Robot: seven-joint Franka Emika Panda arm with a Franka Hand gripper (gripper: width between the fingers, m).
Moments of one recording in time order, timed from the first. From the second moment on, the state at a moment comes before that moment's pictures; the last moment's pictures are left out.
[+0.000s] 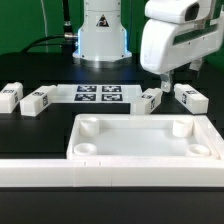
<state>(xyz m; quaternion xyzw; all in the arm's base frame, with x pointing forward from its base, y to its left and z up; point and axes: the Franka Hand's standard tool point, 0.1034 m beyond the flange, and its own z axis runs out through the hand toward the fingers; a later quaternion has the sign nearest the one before) 0.481 0.122 0.074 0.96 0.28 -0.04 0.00</state>
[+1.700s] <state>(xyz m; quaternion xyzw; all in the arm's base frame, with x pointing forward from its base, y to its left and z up) 0.436 0.171 0.052 0.93 0.12 -0.35 0.02</state>
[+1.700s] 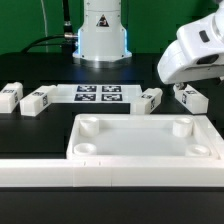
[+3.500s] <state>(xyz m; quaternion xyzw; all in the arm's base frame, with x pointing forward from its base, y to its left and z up) 0.417 0.176 0.010 0.84 0.13 -0.53 0.03</state>
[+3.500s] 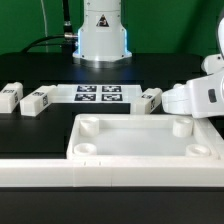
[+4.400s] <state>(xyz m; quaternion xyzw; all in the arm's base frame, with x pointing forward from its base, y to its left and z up) 0.413 0.176 0.010 0.83 0.13 -0.54 0.03</state>
